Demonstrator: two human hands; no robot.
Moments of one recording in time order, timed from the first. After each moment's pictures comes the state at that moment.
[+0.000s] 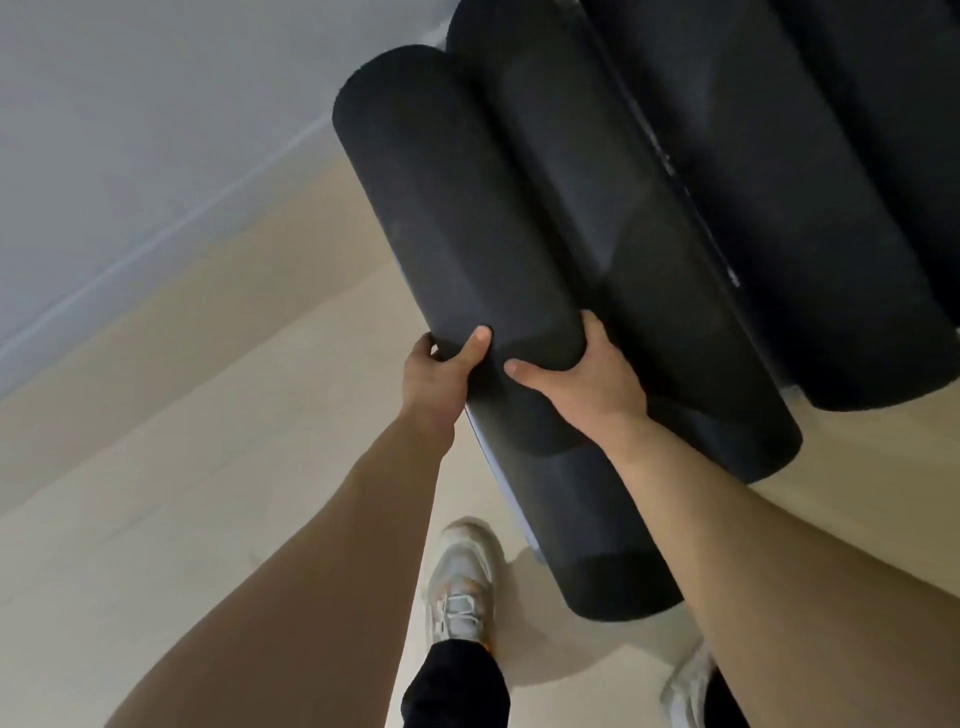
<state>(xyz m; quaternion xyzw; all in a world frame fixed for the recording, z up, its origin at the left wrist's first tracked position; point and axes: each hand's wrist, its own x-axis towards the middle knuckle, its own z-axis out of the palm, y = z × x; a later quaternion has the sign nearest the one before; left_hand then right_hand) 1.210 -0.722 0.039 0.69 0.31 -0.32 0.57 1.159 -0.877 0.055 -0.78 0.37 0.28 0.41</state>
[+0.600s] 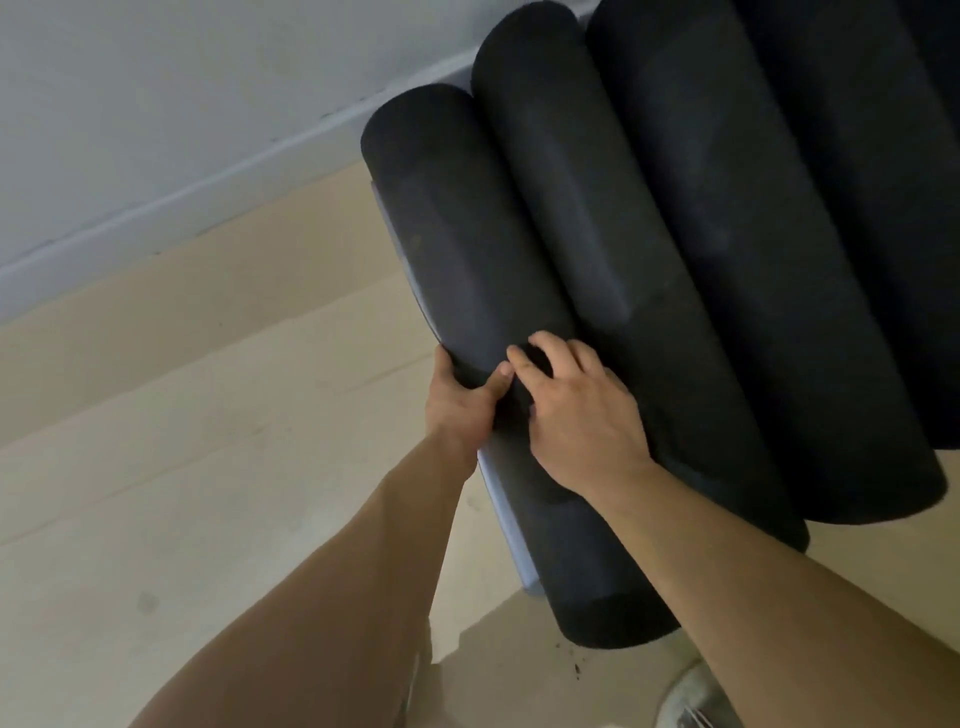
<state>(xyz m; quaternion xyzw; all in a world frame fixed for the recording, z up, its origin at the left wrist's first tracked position) 1.217 -0.797 -0.031 0.72 0.28 -0.26 0.58 1.181 -0.929 0.027 -0.97 0.00 0.19 0.14</state>
